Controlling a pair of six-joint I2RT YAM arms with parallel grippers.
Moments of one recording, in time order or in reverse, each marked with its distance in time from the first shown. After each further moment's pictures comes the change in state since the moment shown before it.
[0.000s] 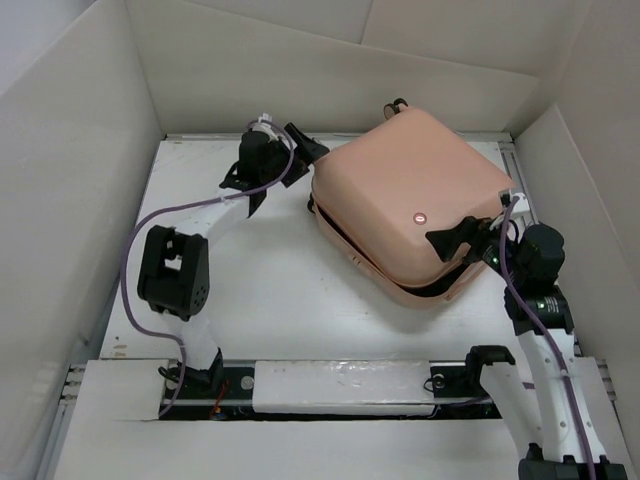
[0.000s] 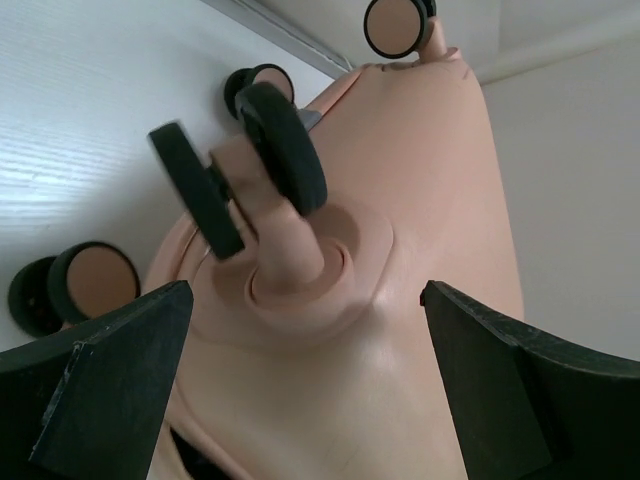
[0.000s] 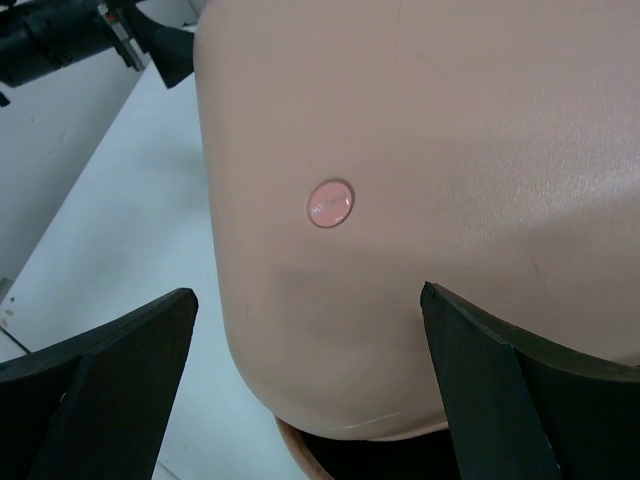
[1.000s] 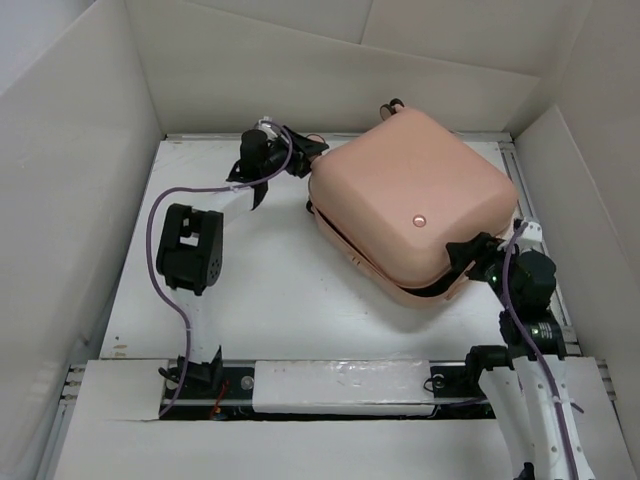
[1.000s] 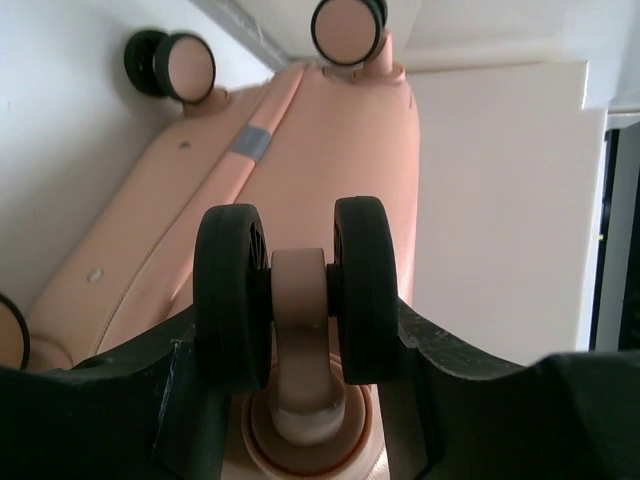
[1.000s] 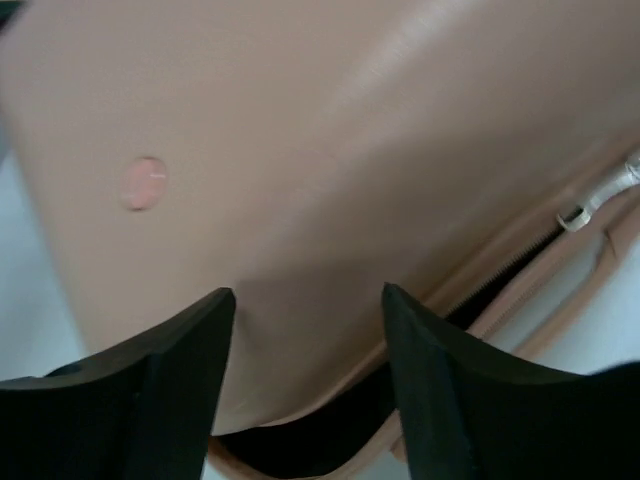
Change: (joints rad) left arm 0.055 0.257 0.119 0.268 0.220 -0.361; right arm 0.005 -0.200 -0.153 -0.074 0.307 0.056
